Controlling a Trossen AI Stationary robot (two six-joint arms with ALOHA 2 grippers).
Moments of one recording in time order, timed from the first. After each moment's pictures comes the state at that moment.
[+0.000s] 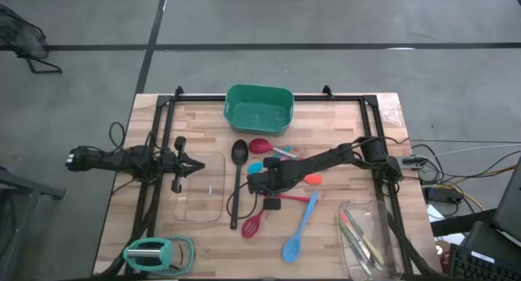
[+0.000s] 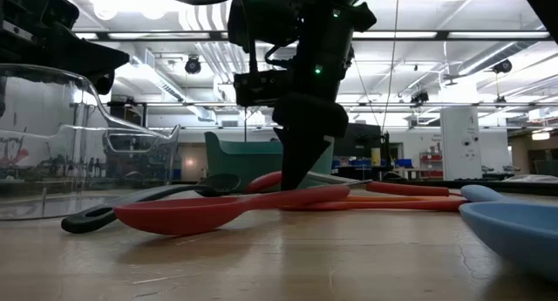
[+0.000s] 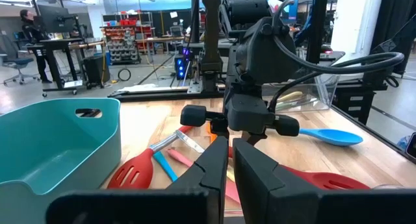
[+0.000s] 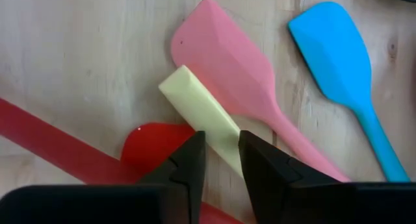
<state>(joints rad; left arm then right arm) -0.13 0.04 0.04 -0.06 -0.13 0.04 0.15 2.16 1.60 -0.75 0.18 0.16</state>
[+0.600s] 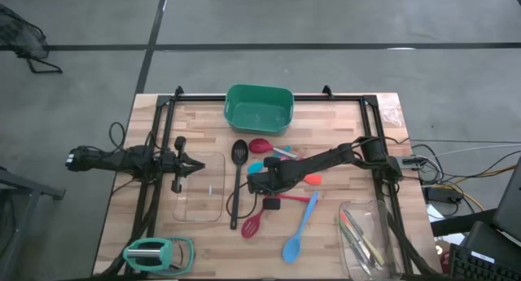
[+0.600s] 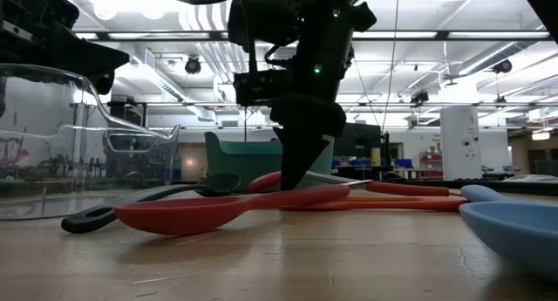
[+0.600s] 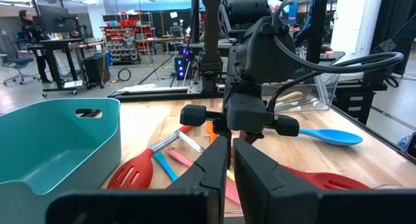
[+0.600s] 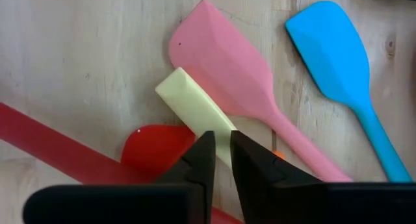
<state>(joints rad) -0.13 0.04 0.04 -0.06 -0.13 0.04 0.15 2.16 1.60 -0.75 0.18 0.18</state>
